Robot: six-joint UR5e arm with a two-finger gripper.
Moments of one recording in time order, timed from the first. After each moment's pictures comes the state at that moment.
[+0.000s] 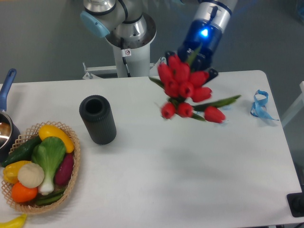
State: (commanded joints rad) arm 2.85 -1.57 -1.83 -0.86 0.82 0.94
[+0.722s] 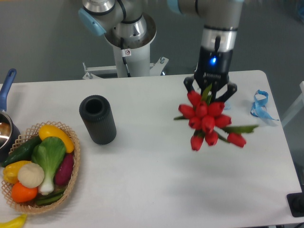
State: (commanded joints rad) arm 2.65 -1.76 -1.65 -0.90 1.28 0.94
